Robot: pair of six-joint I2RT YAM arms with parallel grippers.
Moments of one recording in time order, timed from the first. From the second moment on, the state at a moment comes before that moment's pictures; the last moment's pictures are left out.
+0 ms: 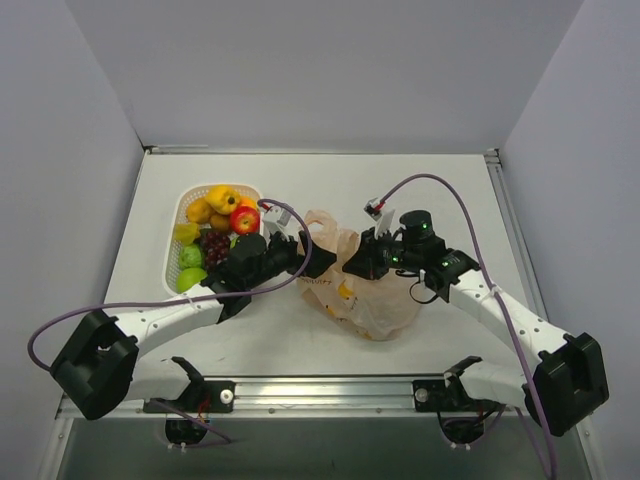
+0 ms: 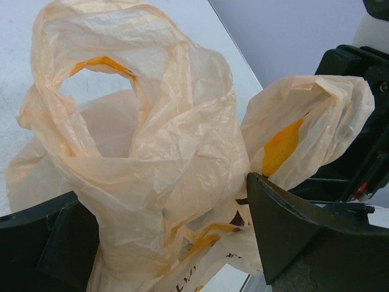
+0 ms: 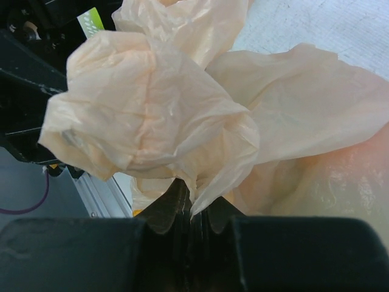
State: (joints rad) left arm -0.73 1.27 0.64 0.46 0.16 -0.65; right arm 0.53 1.17 0.79 -0.18 -0.53 0.26
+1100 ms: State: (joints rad) left arm -0.69 1.16 0.57 0.57 0.91 0.04; right arm 0.33 1.26 1.05 -0.50 -0.70 0.06
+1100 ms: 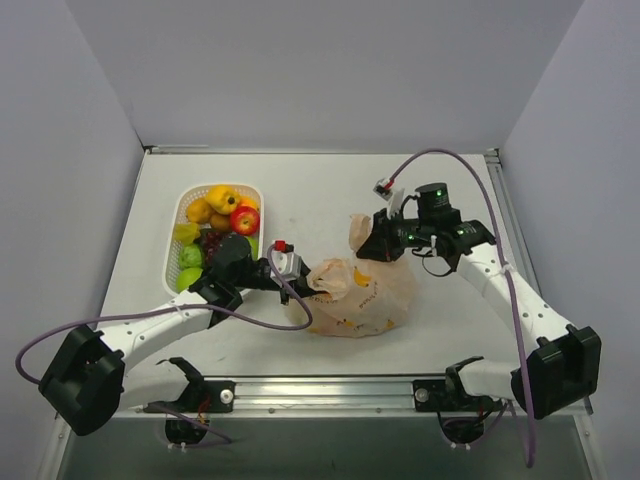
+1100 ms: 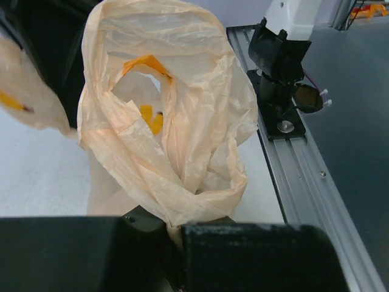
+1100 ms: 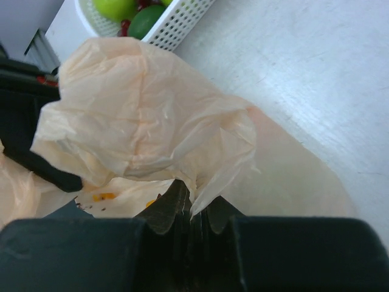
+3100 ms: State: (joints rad) left arm -0.77 1.49 0.96 -0.03 1.06 0.52; right arm 0.52 1.07 0.93 -0.61 -0.80 -0.43
